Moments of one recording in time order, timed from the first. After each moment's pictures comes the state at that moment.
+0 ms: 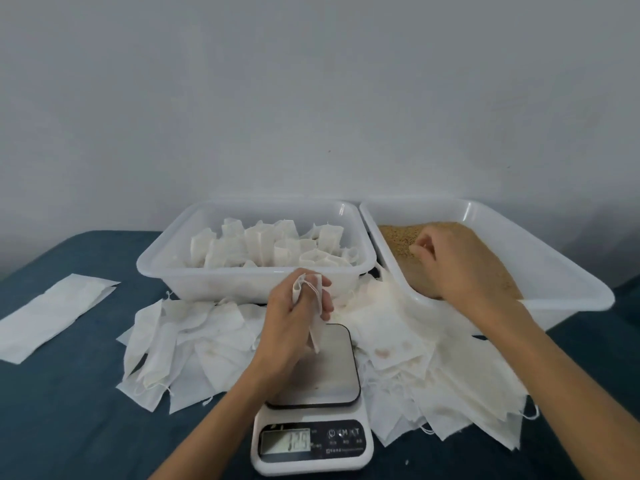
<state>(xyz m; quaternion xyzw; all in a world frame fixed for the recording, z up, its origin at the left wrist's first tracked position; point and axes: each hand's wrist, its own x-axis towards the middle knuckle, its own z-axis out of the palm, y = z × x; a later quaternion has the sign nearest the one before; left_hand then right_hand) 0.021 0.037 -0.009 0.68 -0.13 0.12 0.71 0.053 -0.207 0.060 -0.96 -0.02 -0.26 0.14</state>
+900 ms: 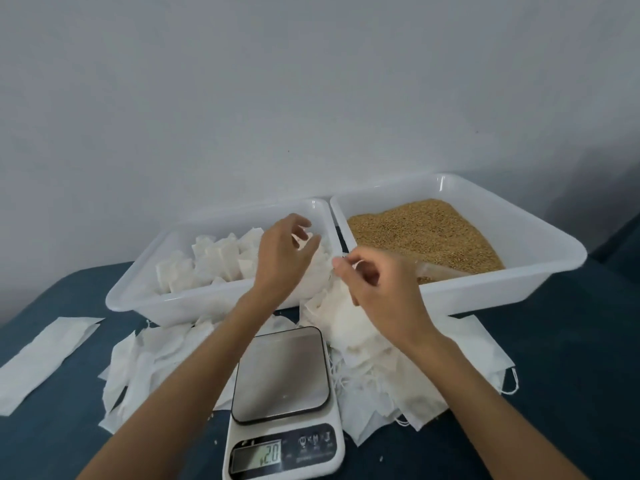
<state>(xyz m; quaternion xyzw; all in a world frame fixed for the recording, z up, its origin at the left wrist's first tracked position) 0.112 -0.012 0.041 0.88 -0.13 0.24 0.38 0.016 -0.170 0.023 -0.76 -0.16 -0.26 0.57</state>
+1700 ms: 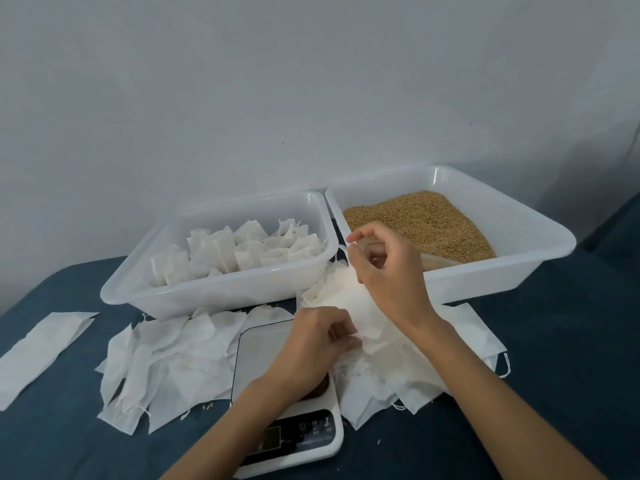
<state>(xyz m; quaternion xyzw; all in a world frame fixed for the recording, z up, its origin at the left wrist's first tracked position) 0.012 -0.017 -0.027 0.88 -0.26 0.02 0.40 0.028 -0.179 0.014 -0.74 -0.12 -0.31 0.58</state>
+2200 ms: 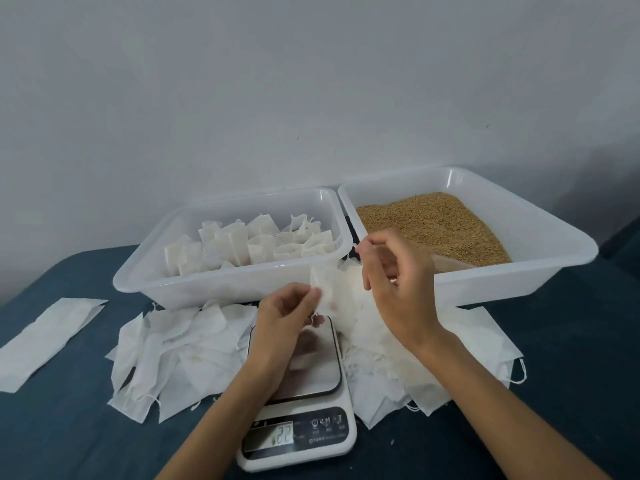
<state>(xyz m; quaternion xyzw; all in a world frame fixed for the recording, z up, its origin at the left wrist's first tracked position) 0.021 0.022 -0.033 0.69 -0.07 0.02 0.72 0.021 -0.161 0.007 -0.73 -0.17 -0.38 0.54</state>
